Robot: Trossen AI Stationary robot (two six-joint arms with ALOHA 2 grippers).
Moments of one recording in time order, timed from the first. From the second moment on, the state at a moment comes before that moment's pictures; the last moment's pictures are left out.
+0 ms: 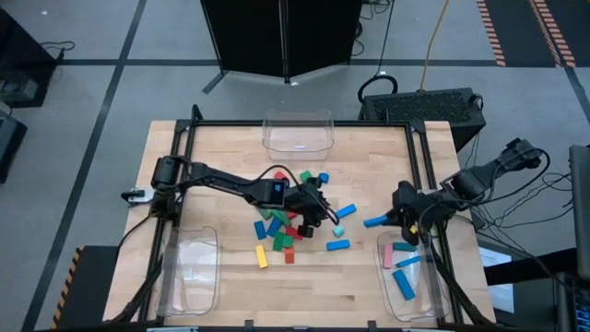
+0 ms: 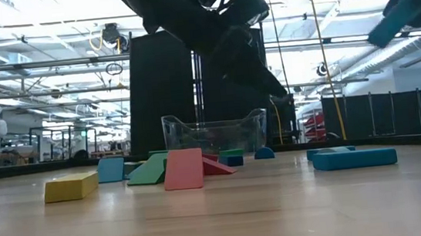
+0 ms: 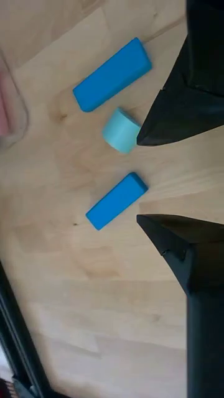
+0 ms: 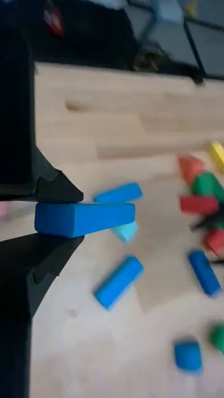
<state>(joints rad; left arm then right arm) -0.05 1.98 1.36 -0.06 -0.05 0.29 0.52 0.72 0.75 -0.85 0.22 0.72</state>
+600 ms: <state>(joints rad) -0.02 1.99 1.36 0.00 0.06 0.24 0.65 0.76 0.75 -1.06 -0.06 1.07</state>
